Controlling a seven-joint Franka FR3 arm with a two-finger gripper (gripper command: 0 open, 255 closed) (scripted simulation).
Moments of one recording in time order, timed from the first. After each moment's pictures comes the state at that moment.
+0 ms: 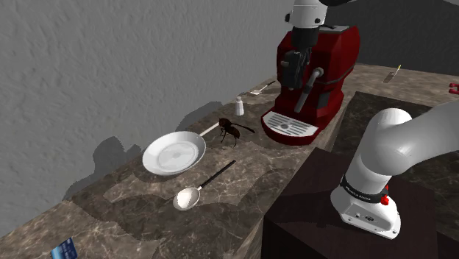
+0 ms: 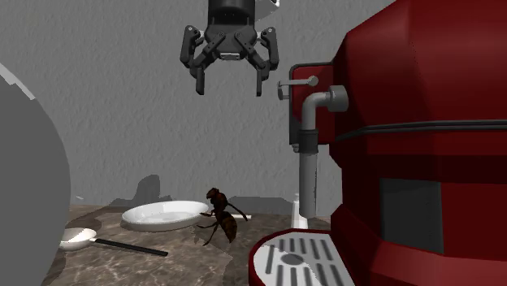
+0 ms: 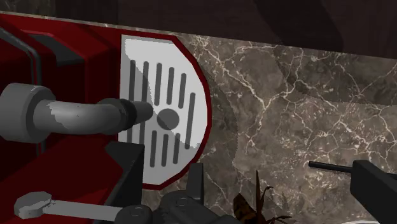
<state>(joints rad) -0.01 -0.83 -0.04 -2.35 0.00 1.53 -0.13</state>
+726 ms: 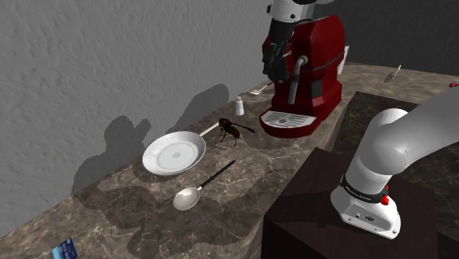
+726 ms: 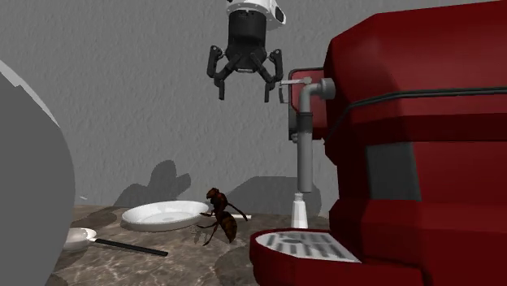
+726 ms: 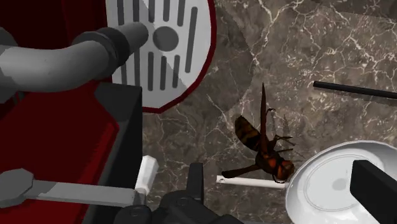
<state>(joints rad) -0.04 -0.63 -0.05 -2.23 0.06 1.77 -0.20</state>
